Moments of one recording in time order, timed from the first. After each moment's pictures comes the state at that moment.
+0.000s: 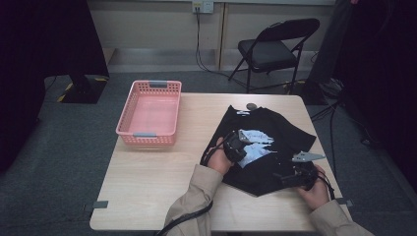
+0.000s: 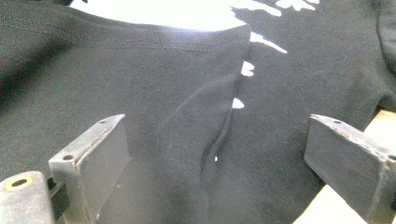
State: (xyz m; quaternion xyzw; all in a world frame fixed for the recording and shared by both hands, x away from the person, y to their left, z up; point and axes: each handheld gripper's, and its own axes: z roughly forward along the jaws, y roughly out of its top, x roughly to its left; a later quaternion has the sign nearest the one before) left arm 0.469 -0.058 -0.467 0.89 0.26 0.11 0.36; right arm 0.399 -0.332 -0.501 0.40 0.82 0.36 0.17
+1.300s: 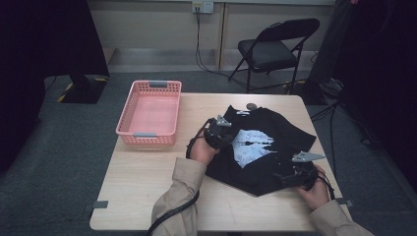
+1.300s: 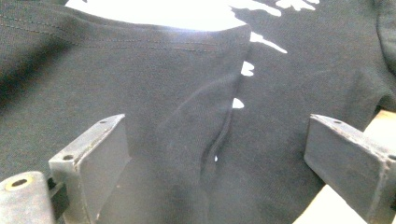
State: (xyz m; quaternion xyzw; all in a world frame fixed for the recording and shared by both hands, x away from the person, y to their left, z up) left arm 0.482 0.002 -0.426 0.85 0.32 0.12 0.41; right arm 0.399 -0.332 -0.501 0.40 0.82 0.36 0.17
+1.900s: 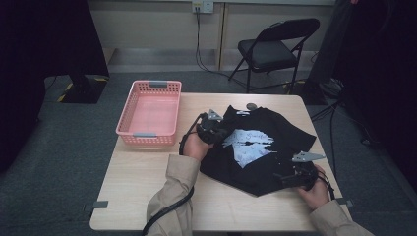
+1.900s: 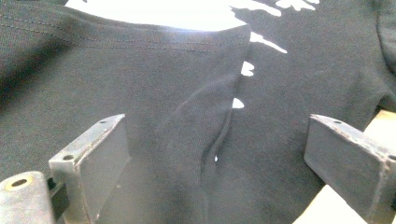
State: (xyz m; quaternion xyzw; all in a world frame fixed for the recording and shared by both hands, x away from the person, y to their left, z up) left arm 0.488 0.024 -0.412 0.83 0.34 0.13 0.43; right arm 0.399 -0.332 -0.501 0.40 0.82 0.36 0.17
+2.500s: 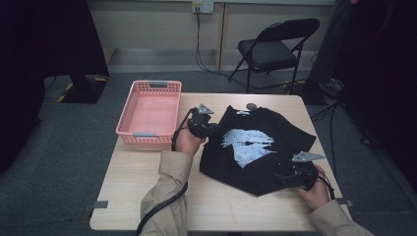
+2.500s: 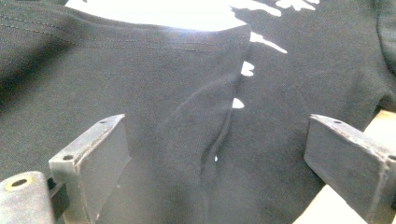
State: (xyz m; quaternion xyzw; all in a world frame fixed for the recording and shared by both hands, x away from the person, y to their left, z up) left arm 0.496 0.051 -0.401 0.81 0.36 0.15 0.43; right arm 0.399 -0.332 -0.501 0.40 0.82 0.36 0.17
